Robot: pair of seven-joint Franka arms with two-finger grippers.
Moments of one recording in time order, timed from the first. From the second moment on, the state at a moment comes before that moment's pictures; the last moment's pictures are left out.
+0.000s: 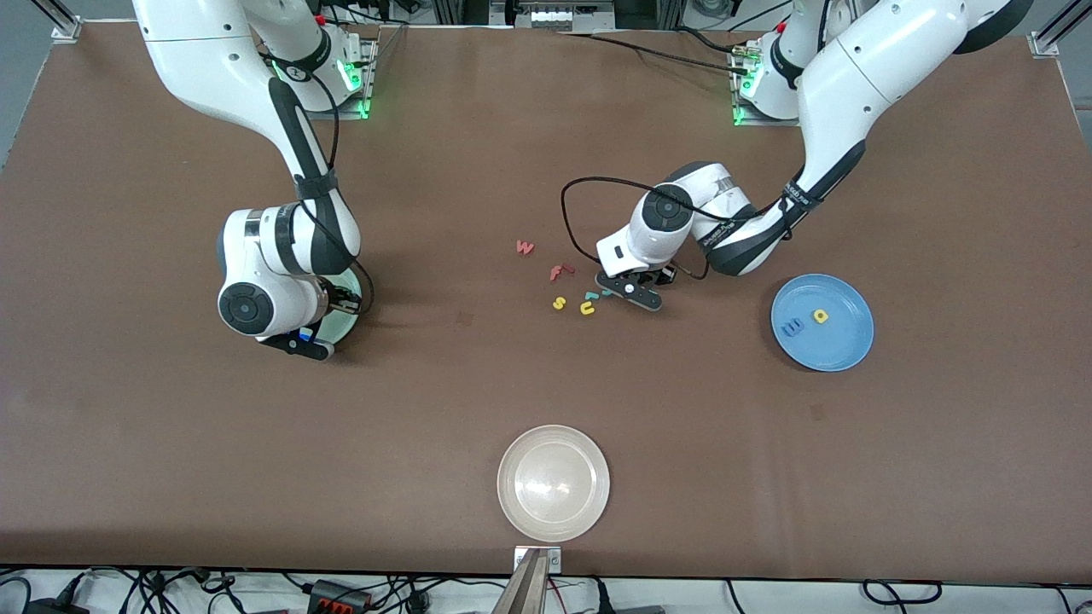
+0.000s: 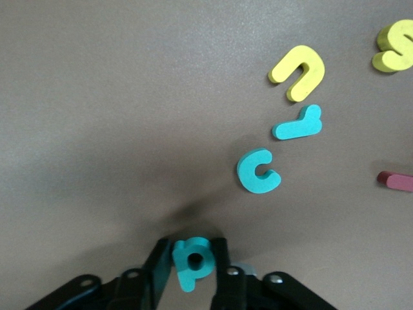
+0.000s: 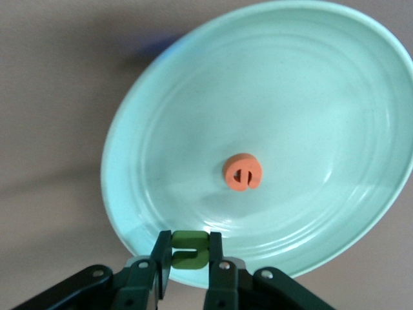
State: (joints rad) left arm 0.13 0.72 -0.77 -2.00 0.61 2.36 -0.59; right arm 0.49 0.58 -0.30 -1.83 0.20 1.98 0.37
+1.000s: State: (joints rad) left arm 0.43 0.62 -0.80 -1.75 0.61 1.79 -0.04; right arm 0.52 0.52 -0.26 -1.79 0.22 1.98 0.37
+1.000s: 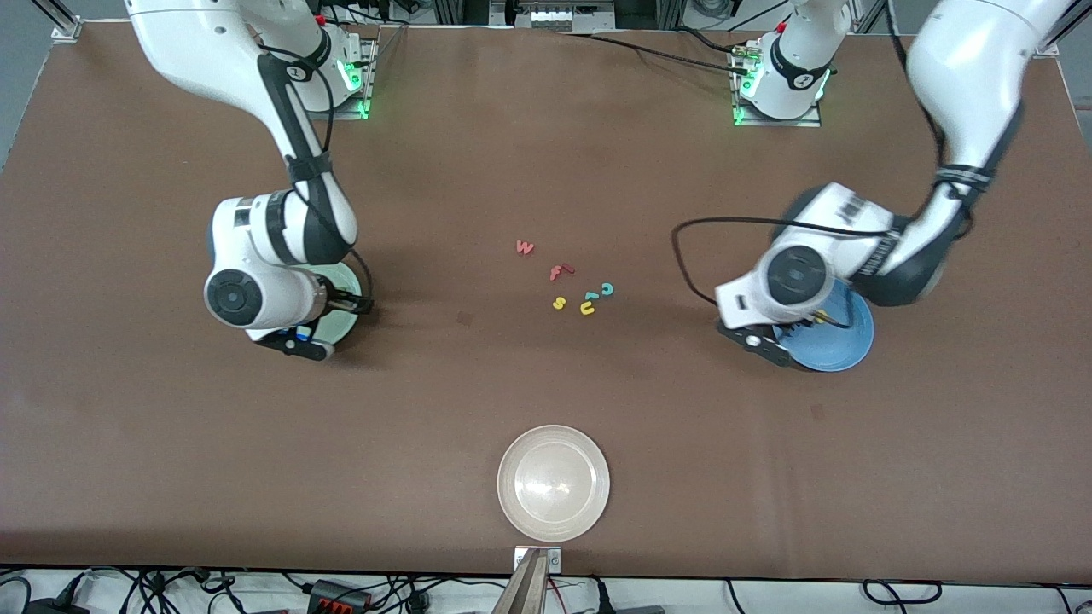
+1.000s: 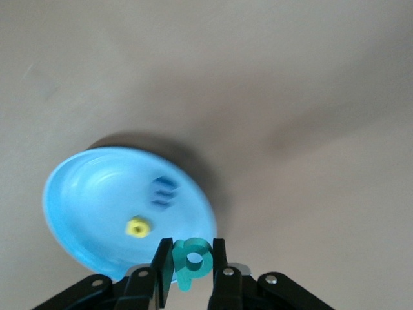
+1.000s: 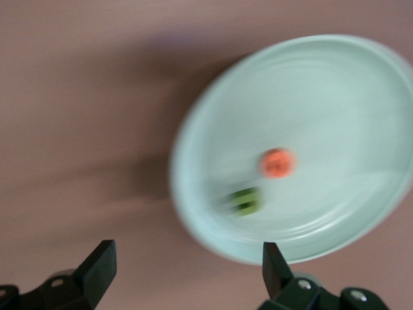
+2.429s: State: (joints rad) left arm 0.55 0.62 -1.00 -1.42 0.60 1.51 0.01; right arm 1.00 0.59 -0.22 -1.80 0.24 2.22 -0.06
